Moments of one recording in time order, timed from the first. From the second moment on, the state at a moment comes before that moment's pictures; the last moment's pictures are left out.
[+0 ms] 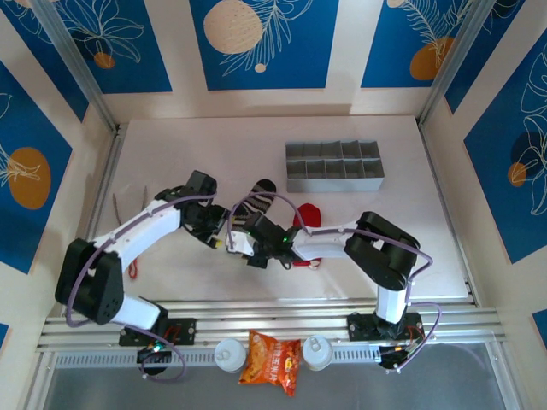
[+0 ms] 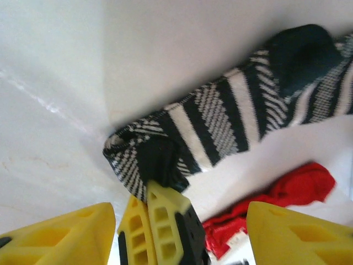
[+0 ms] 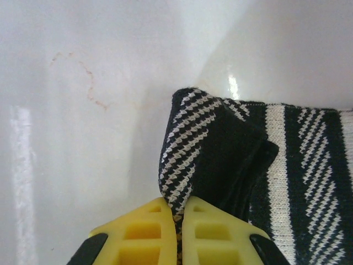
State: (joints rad) left arm -0.44 1.41 0.96 -0.74 0.28 -1.47; right arm 1.01 1.83 0.96 -0.05 -0.11 -0.42
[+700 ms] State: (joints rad) left arm -0.49 1.38 0.73 -0.56 0.37 -1.57; right arm 0.82 1.86 1.04 -0.18 -0.69 -0.08
